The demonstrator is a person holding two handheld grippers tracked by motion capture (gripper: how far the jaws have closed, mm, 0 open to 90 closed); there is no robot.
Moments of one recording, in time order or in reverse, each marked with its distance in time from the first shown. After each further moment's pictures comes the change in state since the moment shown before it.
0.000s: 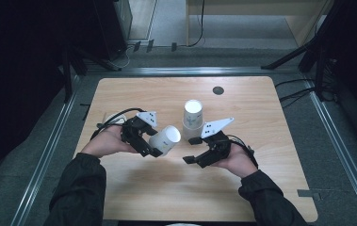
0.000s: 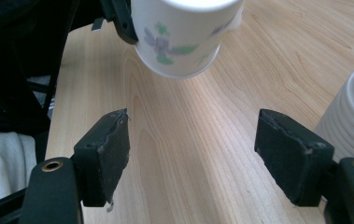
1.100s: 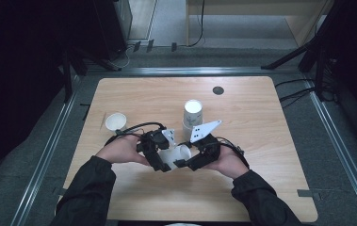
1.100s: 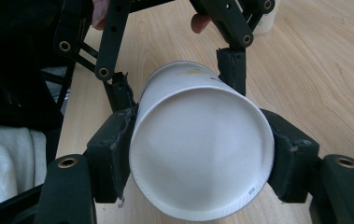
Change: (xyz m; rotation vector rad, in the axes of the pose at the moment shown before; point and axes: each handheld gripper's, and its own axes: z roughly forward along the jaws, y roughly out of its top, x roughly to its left) left arm -0.024 0.020 0.047 0.177 -0.037 0.072; right arm 0.009 0.008 0.024 0.020 0.069 -0.043
